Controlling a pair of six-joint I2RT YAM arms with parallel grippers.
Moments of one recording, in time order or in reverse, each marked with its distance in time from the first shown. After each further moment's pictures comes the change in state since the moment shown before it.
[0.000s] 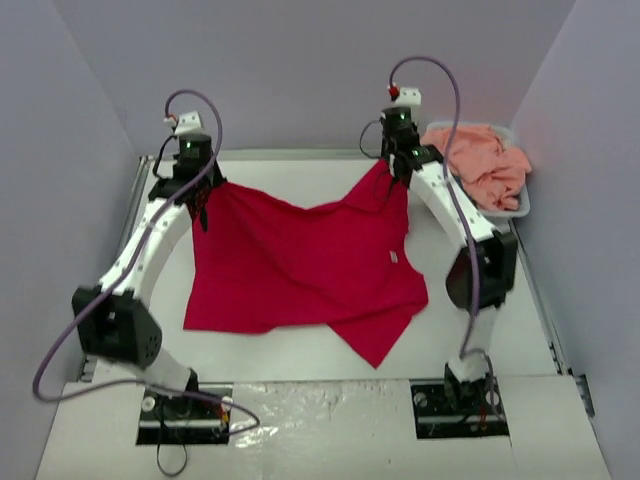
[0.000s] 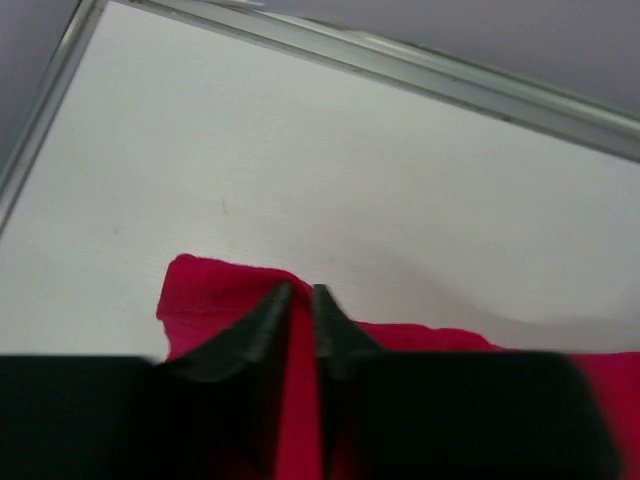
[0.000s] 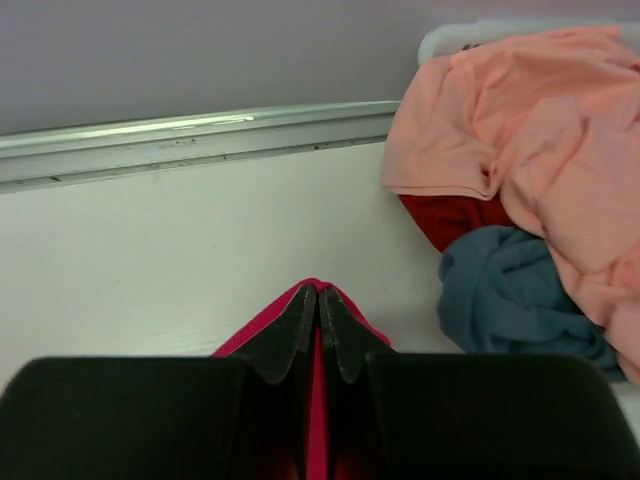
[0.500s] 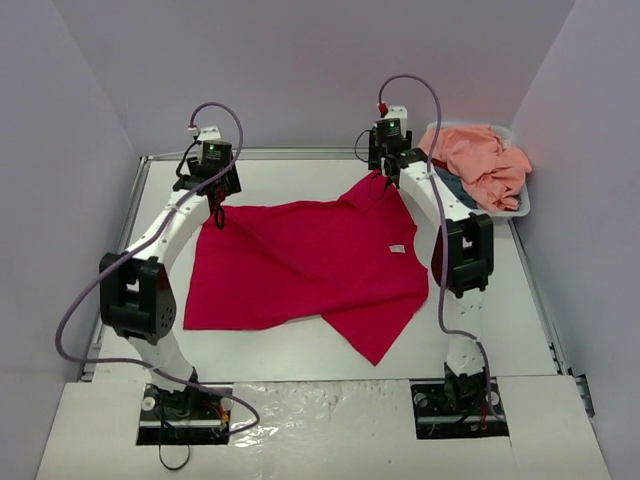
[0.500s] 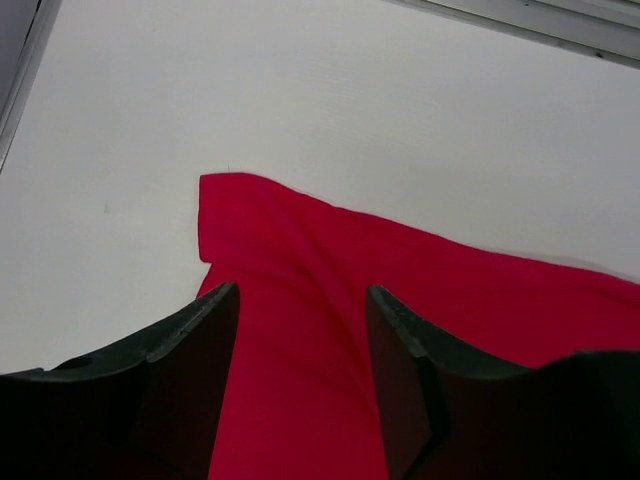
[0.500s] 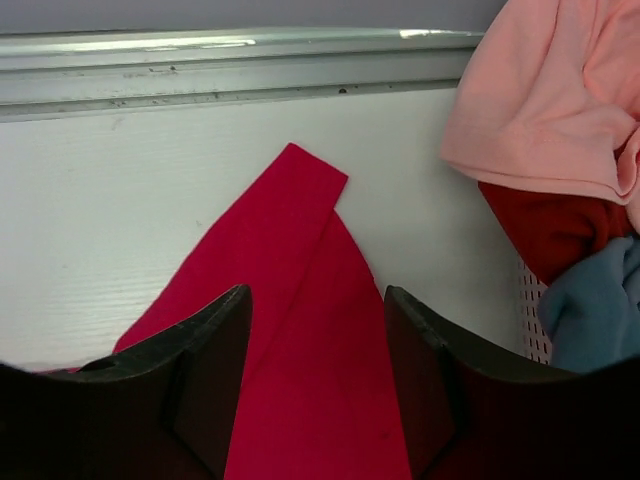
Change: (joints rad) left arm 0.004 0.311 0.066 0.033 -0.096 0.035; right arm -0.043 0.391 0.214 -0.018 -0.093 -0.015
